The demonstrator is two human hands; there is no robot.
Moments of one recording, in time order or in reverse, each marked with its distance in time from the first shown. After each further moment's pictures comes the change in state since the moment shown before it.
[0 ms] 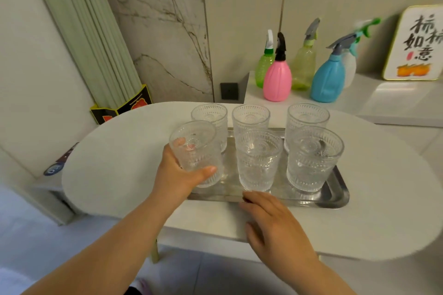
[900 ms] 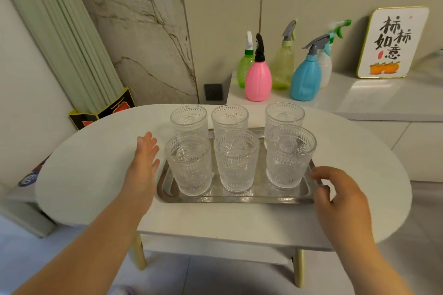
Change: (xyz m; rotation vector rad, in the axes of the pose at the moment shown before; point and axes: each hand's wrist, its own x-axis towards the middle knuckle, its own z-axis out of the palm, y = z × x) left_hand 0.019 0.004 -0.002 -0.404 0.006 -0.169; right_hand -0.014 0.066 -0.057 0.234 0.326 0.672
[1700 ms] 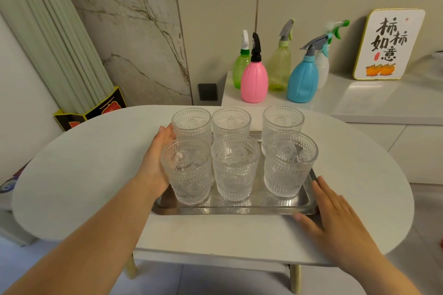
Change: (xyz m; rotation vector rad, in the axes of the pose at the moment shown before) left_hand 0.034 -0.002 0.033 -0.244 -0.297 -0.196; right_hand 0.000 0.028 -0.001 -0.465 -0.502 -0.012
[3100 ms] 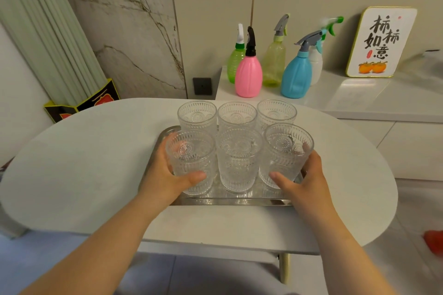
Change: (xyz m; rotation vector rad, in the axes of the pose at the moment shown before) left_hand -0.038 -0.029 0.003 0.582 -0.010 0.345; right_hand 0.034 -0.028 -0.002 0.798 0.262 0.053
